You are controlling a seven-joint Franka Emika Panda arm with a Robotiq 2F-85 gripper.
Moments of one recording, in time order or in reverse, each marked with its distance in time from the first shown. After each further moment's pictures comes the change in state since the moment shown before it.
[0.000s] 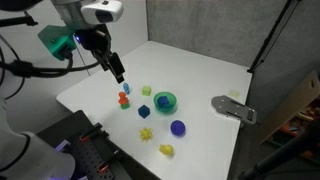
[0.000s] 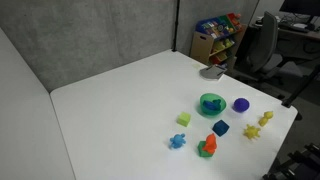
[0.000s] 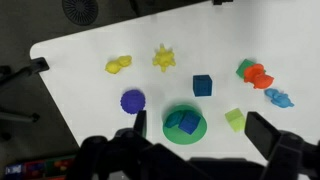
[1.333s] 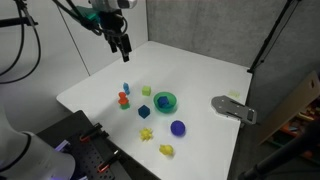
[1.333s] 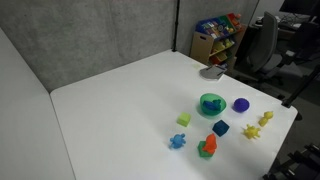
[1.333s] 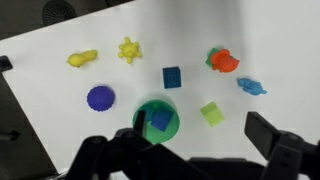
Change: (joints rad) arm 0.077 0.398 0.142 0.296 0.115 -0.011 0.189
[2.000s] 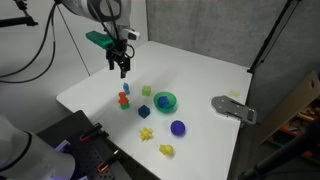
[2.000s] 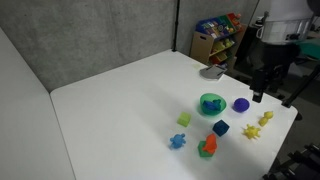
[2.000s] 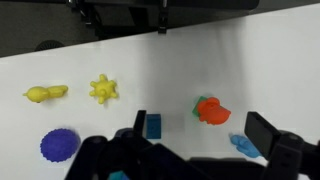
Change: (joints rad) arm 0.080 0.340 0.037 0.073 0.030 -0.017 0.006
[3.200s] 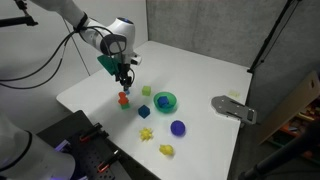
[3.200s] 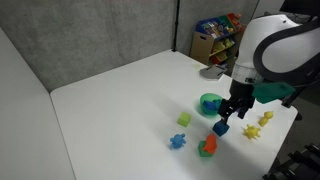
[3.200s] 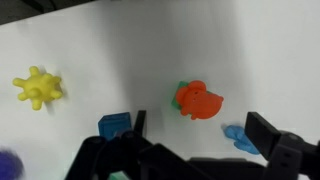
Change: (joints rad) arm 0.056 0.286 0.013 -0.047 0.141 0.409 0.043
